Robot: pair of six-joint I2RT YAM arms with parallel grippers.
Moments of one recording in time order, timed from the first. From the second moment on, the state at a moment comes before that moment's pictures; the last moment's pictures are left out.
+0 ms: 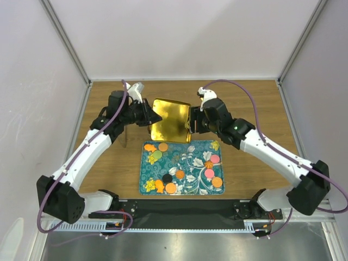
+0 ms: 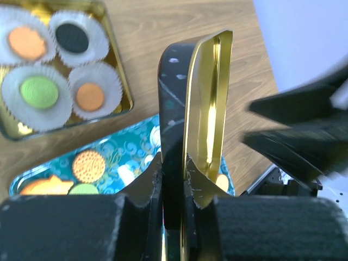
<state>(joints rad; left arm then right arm) -0.35 1.23 1.09 -0.36 0.43 -0.51 0.73 1.36 1.21 -0.42 0.08 0.46</state>
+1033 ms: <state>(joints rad) -0.26 1.45 1.28 -0.71 0.53 -0.76 1.35 1.51 1.09 0.00 0.81 -0.51</state>
